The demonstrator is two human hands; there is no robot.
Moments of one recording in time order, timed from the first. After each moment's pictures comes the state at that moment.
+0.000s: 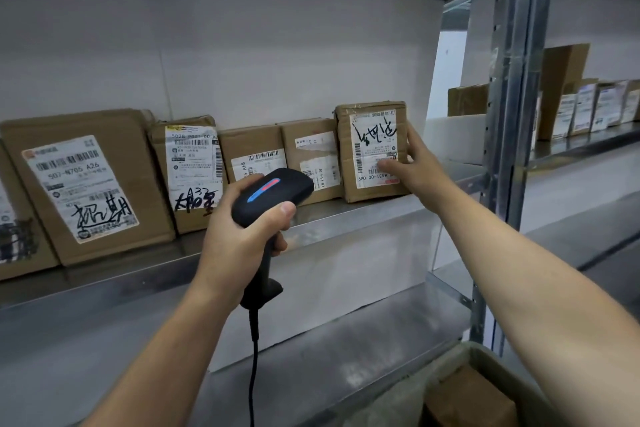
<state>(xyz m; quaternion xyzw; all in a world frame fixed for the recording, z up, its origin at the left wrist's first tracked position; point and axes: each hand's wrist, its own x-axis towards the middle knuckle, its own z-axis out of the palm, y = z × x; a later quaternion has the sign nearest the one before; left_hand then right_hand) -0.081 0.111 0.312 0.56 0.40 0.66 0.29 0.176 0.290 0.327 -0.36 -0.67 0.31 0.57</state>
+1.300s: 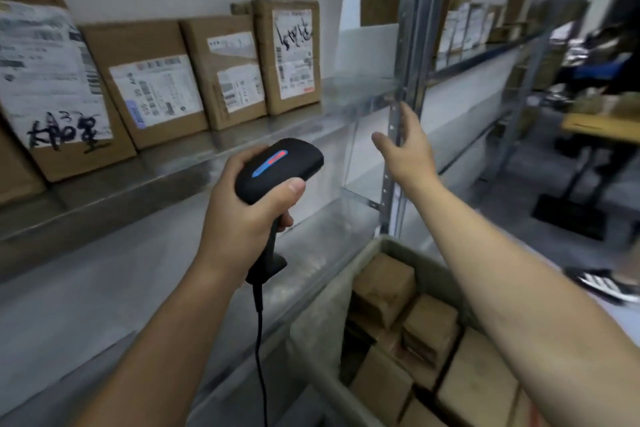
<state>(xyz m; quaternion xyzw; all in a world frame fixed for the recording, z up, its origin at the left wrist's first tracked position) -0.057 0.122 0.251 0.60 0.36 0.56 0.44 0.205 0.197 0.234 -0.62 -0.51 0.14 0.58</state>
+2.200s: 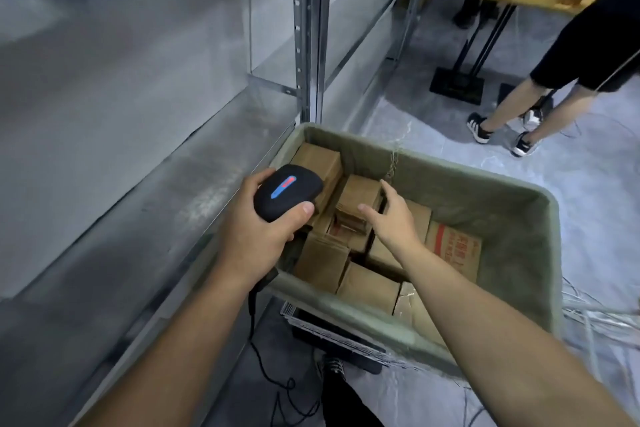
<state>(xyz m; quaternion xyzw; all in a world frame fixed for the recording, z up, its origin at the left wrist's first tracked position) -0.009 0.099 0.080 0.64 0.42 0.34 0.55 0.219 0.029 -0.017 -0.83 -0.29 0.26 0.41</state>
